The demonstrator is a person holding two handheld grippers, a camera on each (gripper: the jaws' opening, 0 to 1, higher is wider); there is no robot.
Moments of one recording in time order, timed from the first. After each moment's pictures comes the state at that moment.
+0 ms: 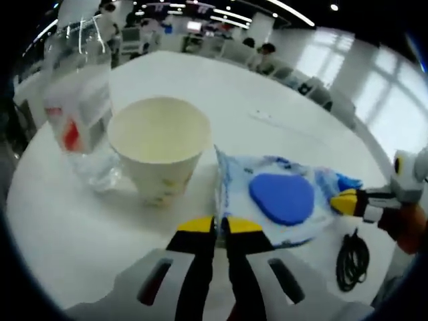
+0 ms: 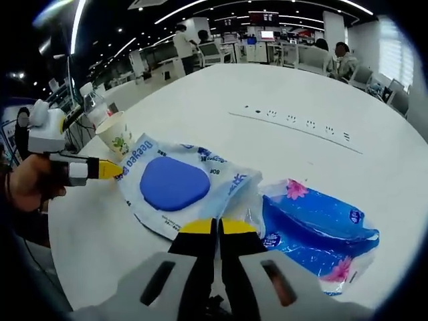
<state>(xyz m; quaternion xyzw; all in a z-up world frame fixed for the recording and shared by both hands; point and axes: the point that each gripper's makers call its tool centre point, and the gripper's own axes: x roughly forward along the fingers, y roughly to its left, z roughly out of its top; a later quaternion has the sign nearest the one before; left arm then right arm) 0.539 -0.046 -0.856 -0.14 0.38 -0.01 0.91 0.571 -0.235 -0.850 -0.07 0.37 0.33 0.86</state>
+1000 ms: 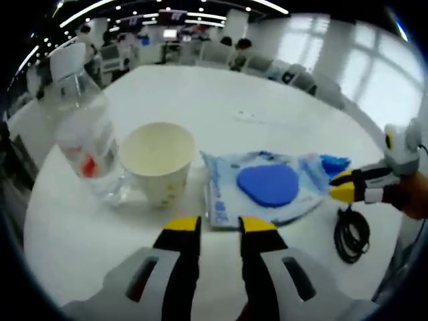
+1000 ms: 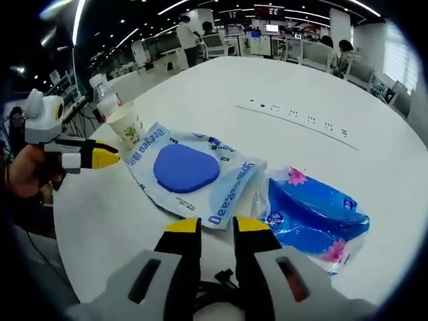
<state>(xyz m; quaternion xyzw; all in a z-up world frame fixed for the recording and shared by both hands) 0.512 -0.051 -0.822 -0.07 0.37 -0.07 0.93 0.552 -0.250 -0.840 -0.08 0.40 0.33 0.85</state>
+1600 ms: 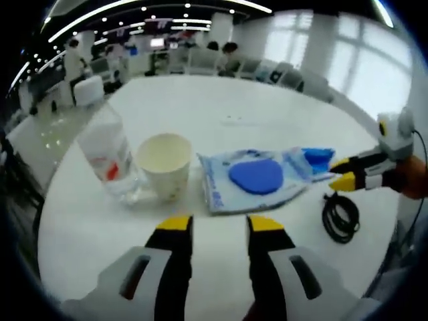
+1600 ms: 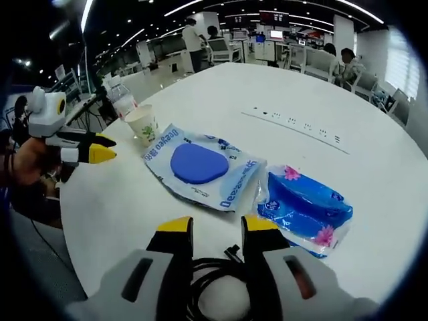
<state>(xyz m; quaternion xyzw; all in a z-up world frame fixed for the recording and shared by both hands) 0.486 -0.039 -0.798 -0.04 0.36 -0.09 0.93 0.524 -0.263 -0.814 -0.10 0.38 0.34 0.85</state>
